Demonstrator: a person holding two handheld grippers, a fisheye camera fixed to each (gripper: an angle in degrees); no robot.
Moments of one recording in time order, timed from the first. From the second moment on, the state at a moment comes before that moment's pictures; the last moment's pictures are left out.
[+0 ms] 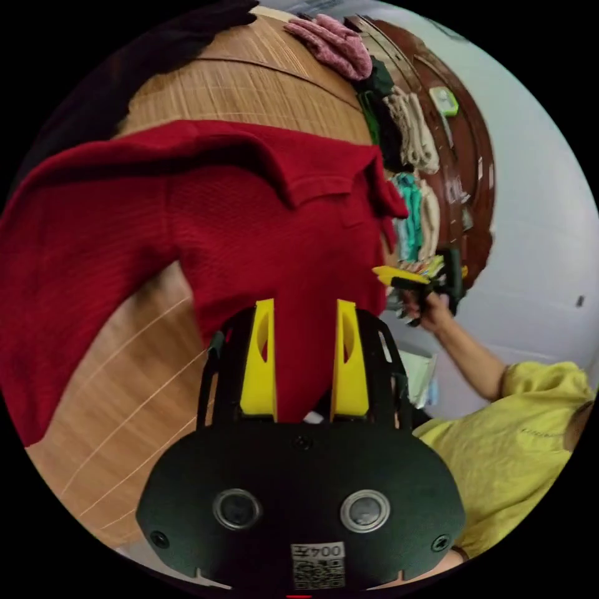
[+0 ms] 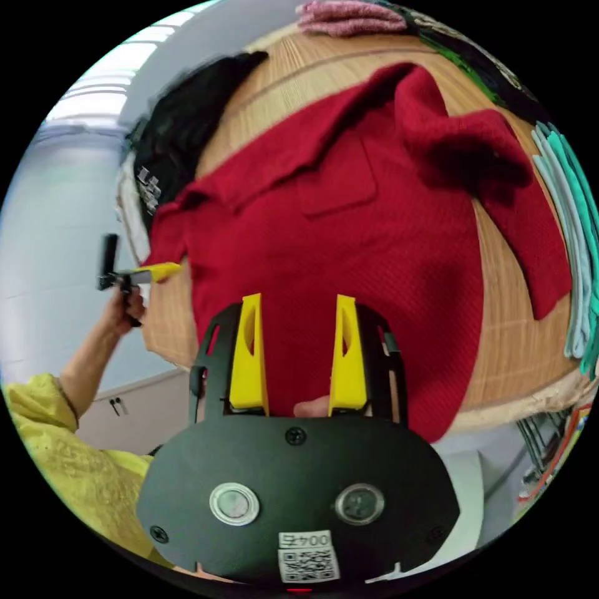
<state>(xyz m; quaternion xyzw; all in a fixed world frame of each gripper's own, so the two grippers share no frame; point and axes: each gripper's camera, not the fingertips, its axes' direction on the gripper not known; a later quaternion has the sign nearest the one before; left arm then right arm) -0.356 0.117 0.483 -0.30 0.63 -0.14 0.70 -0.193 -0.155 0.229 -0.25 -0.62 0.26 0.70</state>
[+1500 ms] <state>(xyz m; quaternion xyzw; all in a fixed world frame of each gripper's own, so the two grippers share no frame) -0.349 -0.033 0.434 -0.29 0.53 -0.13 0.79 -0.188 -0.185 0.183 -0.29 -0.54 0.04 0.79</state>
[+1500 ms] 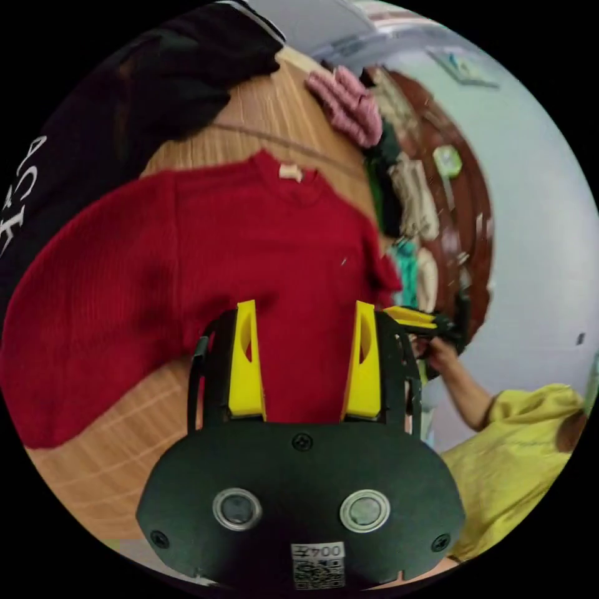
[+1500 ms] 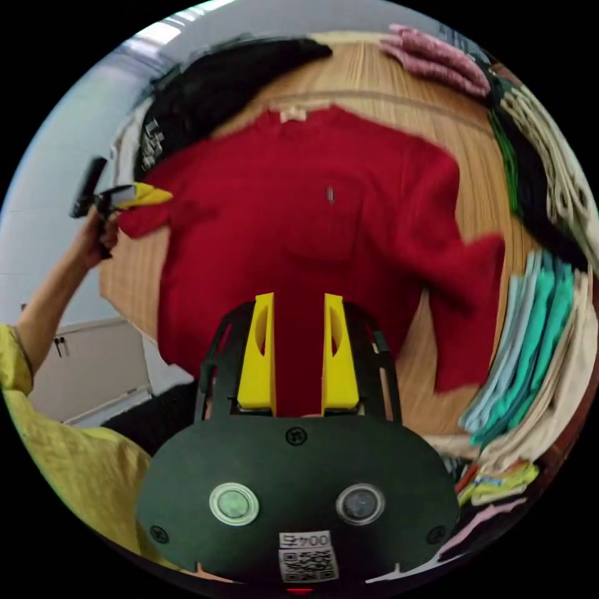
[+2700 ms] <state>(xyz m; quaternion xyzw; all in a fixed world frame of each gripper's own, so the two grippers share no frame) -0.219 -0.167 0.245 -0.41 0.36 0.07 0.83 -0.233 -0.123 0.105 -0.40 -0.45 0.02 0.80</state>
